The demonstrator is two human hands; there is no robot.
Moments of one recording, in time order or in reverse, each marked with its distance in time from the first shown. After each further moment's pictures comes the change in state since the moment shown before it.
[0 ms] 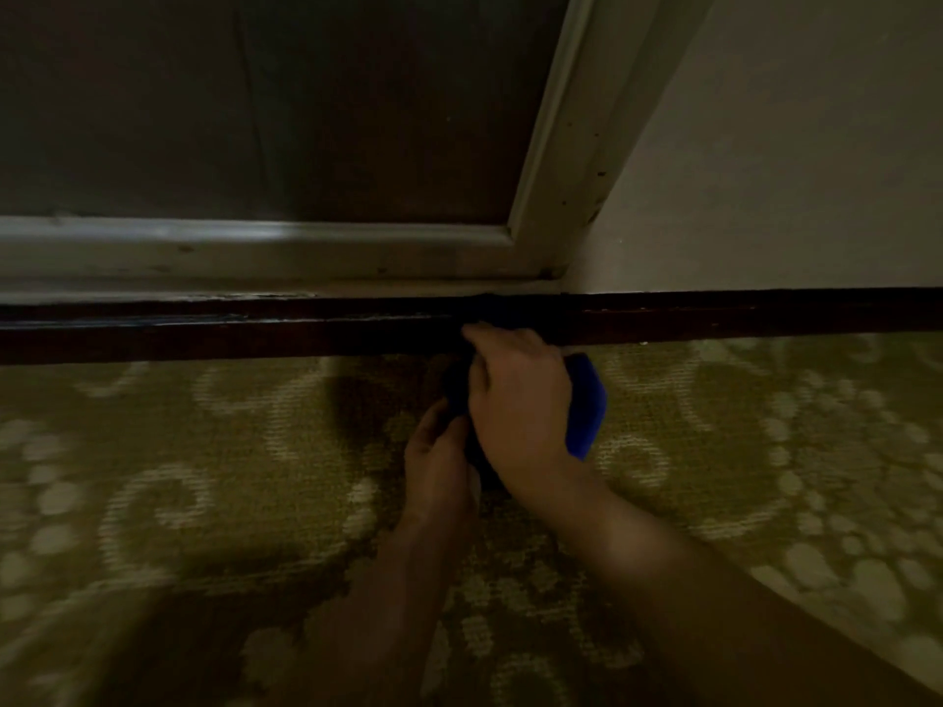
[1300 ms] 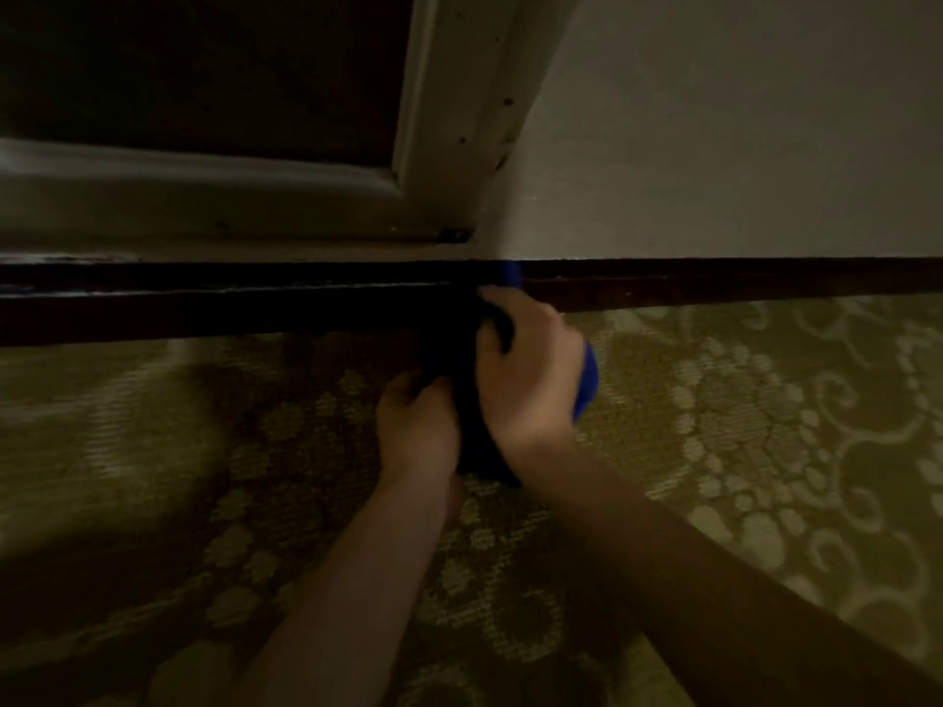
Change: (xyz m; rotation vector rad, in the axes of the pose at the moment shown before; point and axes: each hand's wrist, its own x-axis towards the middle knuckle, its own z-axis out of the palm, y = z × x) left_hand -0.007 -0.018 0.063 0.297 0.058 -0.108; right_hand 0.004 0.059 -0.038 0.011 -0.025 0.380
